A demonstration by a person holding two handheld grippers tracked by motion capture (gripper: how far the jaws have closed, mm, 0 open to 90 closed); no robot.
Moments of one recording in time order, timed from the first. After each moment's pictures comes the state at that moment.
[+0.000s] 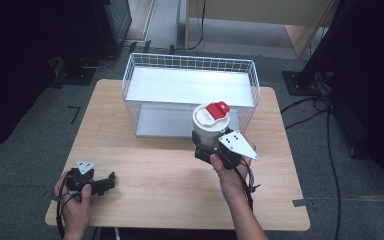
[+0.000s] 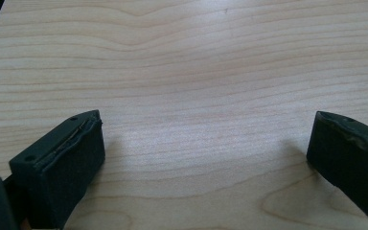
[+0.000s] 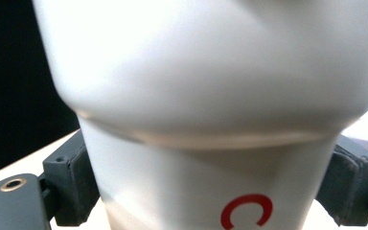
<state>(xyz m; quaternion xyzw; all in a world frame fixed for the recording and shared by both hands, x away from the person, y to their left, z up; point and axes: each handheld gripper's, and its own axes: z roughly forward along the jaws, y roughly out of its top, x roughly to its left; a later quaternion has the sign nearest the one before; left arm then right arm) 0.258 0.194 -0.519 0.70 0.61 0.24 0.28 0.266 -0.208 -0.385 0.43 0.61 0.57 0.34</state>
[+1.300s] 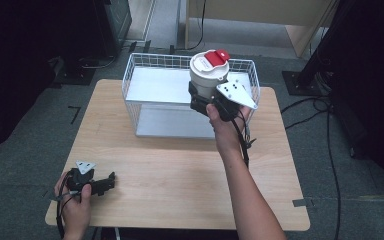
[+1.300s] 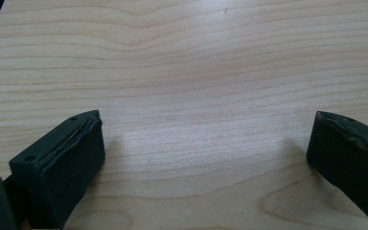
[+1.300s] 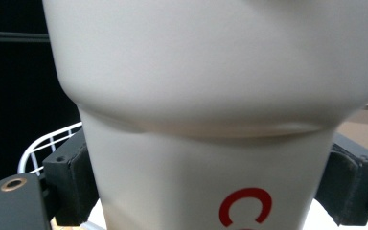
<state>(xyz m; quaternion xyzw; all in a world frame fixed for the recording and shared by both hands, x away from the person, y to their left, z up) 0.258 0.194 -0.519 0.70 0.61 0.25 0.28 0.348 -0.197 -0.306 0.41 0.58 0.60 0.38</state>
